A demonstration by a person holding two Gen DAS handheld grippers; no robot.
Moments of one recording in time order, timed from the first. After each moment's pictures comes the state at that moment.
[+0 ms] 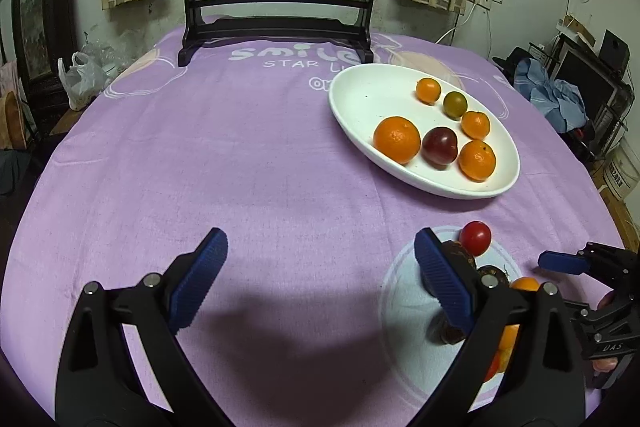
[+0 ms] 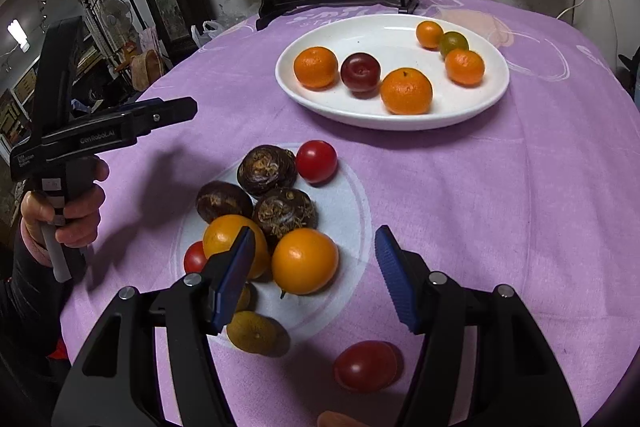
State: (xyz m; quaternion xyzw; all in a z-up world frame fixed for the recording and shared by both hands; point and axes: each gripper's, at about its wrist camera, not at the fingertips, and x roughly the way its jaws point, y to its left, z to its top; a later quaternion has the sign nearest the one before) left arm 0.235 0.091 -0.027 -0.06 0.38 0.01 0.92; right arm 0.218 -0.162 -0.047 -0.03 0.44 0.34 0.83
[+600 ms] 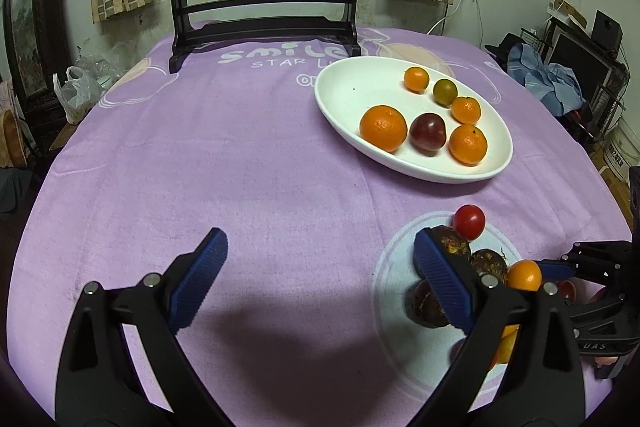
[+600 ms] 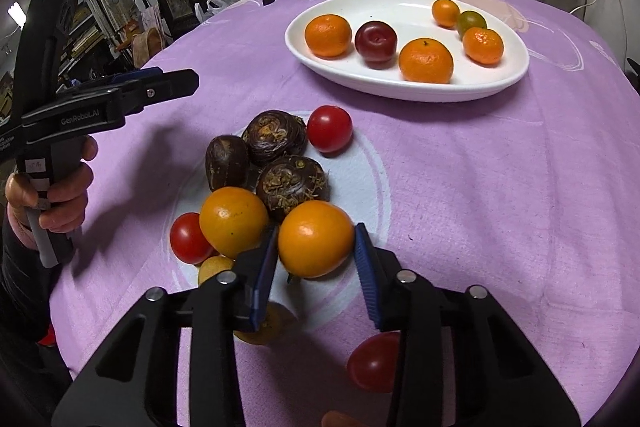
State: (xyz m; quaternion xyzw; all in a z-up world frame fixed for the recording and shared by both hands) left arm 0.230 0.080 -0.028 -0.03 0.38 0.00 0.92; right arm 0.211 -0.148 -0.064 -0.06 0.46 0.35 0.81
